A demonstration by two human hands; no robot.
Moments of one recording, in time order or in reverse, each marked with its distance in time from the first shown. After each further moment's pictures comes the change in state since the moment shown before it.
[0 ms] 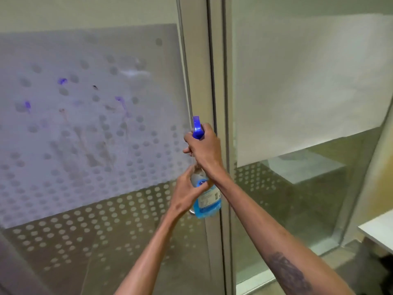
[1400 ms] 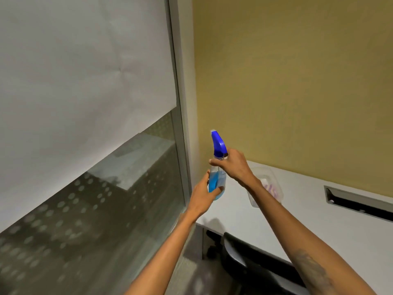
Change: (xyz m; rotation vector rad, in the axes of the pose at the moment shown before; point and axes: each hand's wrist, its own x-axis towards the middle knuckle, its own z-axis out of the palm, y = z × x) left_hand 0.178 0.108 0.792 -0.178 -0.871 -0.123; right_hand 0.121 0.305 -0.766 -0.679 0.455 0.526
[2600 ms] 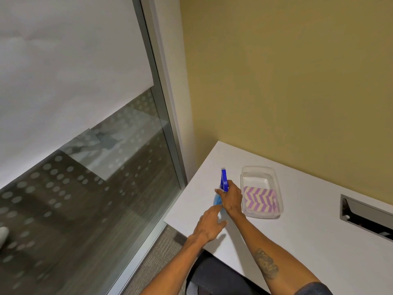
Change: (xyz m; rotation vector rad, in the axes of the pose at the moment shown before) left_hand 0.138 -0.068 0.154 0.342 -0.274 -0.284; right_hand 0.135 0.251 0.067 0.179 -0.033 0.435
